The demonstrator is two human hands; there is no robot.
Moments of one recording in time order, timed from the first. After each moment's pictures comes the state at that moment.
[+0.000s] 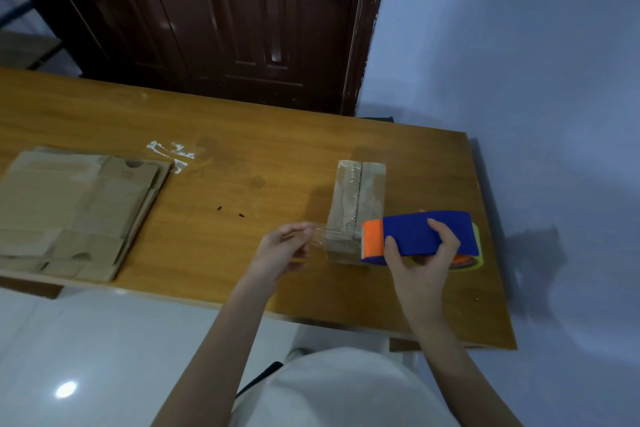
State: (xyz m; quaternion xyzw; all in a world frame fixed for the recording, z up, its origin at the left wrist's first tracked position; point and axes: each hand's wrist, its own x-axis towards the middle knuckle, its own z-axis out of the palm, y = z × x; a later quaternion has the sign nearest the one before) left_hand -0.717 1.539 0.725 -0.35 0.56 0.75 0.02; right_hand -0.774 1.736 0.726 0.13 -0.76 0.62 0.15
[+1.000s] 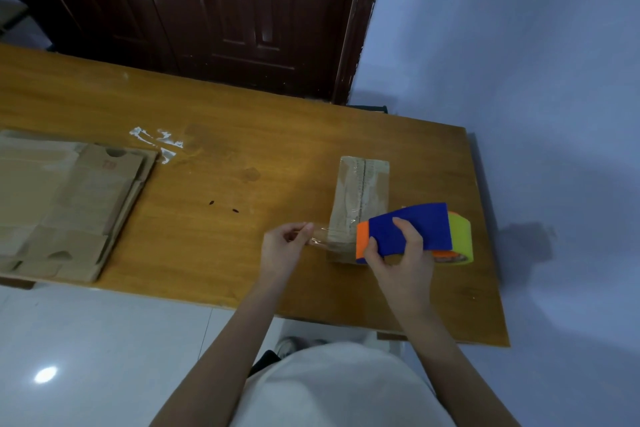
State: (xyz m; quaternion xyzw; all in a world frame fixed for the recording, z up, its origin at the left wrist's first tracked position) left_hand -0.740 1.540 0.677 -0.35 0.68 0.64 -0.10; right_hand -0.787 1.714 0.716 0.26 -0.87 0.36 0.22
